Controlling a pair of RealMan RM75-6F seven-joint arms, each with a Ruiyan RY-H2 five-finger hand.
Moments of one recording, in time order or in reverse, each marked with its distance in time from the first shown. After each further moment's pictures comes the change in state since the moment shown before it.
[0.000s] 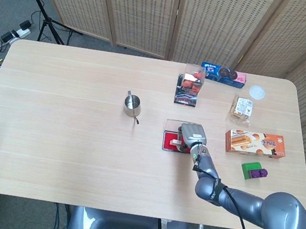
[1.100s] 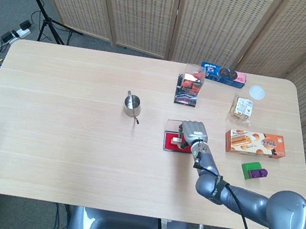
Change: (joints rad) left arm 0.002 0.000 -0.001 0.002 0.003 0.003 0.000; right arm 0.022 0.038 0.016 -0.039 0.070 0.001 -0.058
